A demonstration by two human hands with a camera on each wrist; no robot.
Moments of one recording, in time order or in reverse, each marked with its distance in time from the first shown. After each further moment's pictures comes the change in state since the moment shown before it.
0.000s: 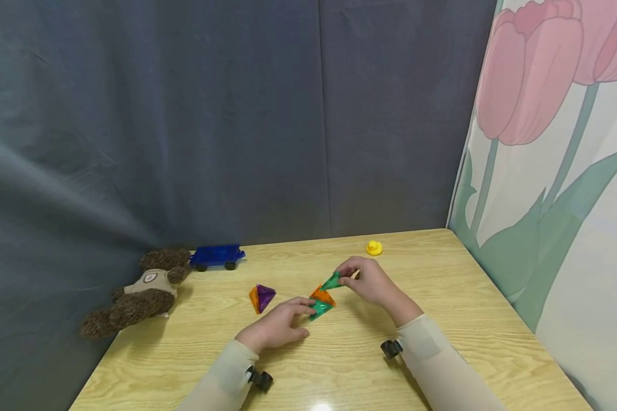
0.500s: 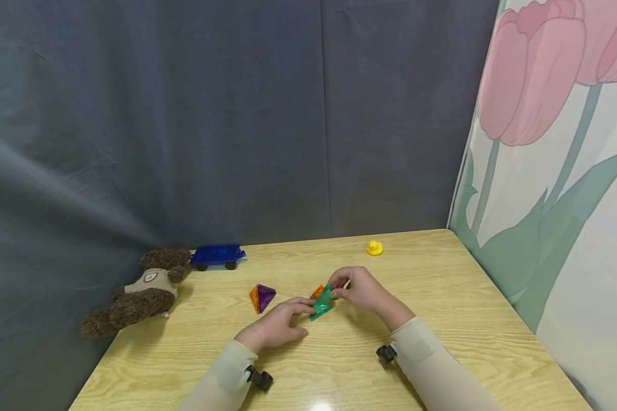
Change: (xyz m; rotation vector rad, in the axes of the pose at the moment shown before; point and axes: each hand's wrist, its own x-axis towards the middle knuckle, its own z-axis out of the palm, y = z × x) left_hand 0.000 -0.007 0.002 -0.076 0.022 0.014; right_hand 0.000 0.001 0.021 0.035 -0.142 -0.003
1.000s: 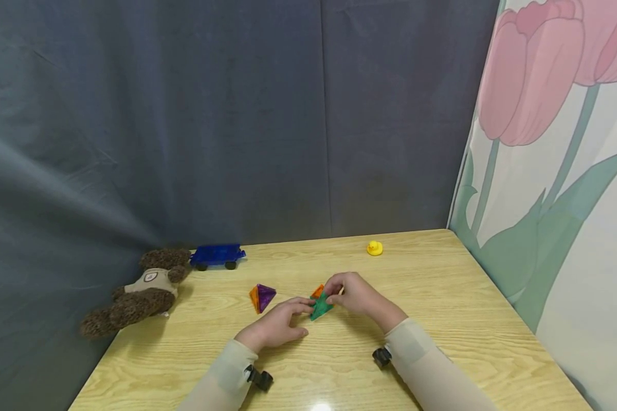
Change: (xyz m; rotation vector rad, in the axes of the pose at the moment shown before) left_hand 0.000 0.001 0.000 0.006 -0.008 -0.007; right_hand 0.004 0.003 0.015 -0.005 -0.080 -0.016
